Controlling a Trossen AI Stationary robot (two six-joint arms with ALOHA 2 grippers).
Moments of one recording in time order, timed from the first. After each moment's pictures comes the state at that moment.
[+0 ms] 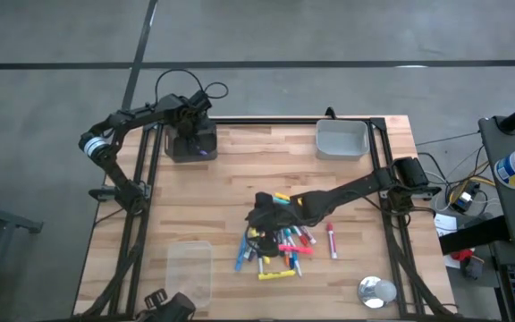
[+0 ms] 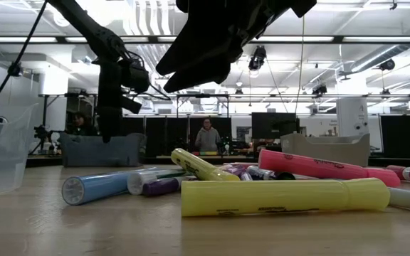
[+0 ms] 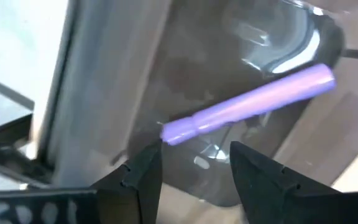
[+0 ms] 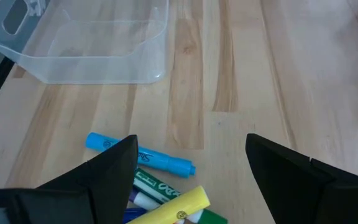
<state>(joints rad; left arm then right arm) 0.87 1.63 1.16 -0.94 -0.19 0.41 0.23 1.89 1.31 -0.12 0.08 0.17</state>
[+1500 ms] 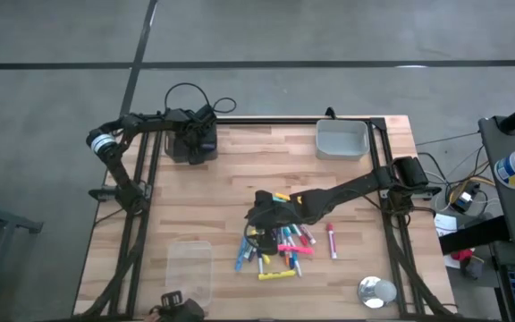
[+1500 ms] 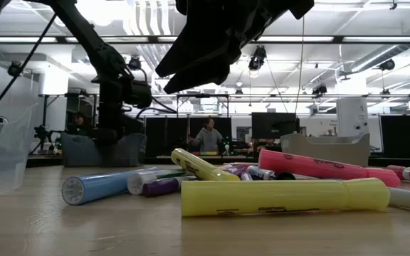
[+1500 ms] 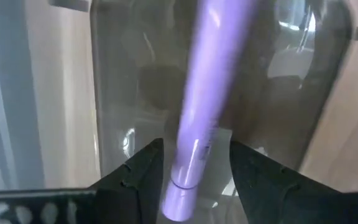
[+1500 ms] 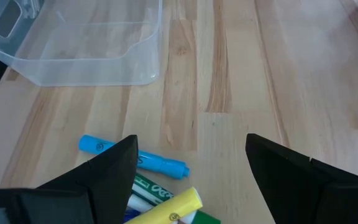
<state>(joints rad) 0.81 1.70 1.01 -0.70 -0.22 0.62 0.21 1.89 1.31 -0.11 0.08 0.17</state>
